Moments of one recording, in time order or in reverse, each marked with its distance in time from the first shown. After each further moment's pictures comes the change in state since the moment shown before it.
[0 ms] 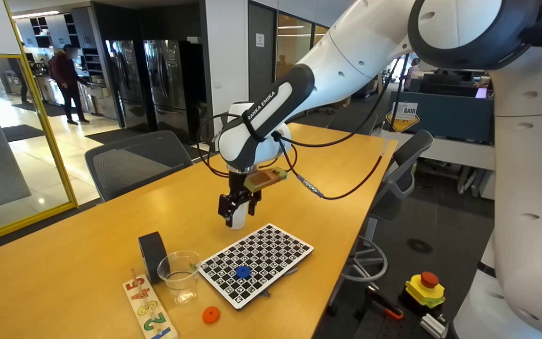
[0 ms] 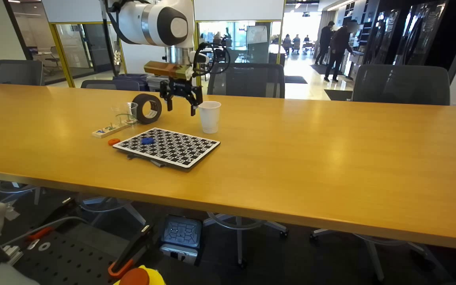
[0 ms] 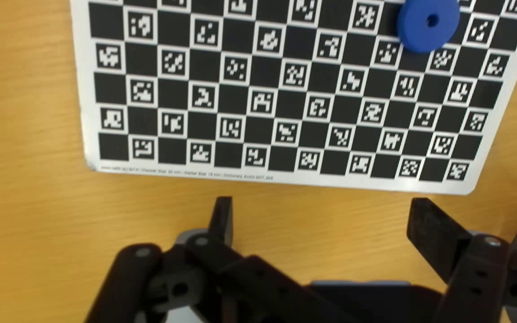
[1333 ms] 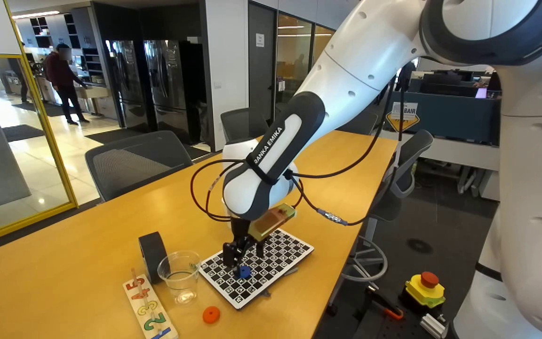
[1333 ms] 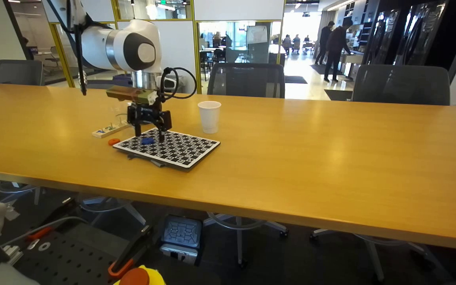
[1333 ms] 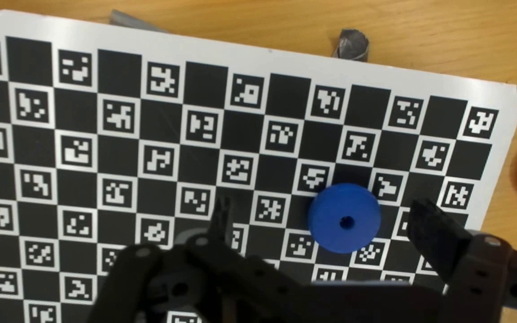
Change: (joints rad) arm 0.099 -0.027 0.042 -0.236 -0.035 0.103 0.127
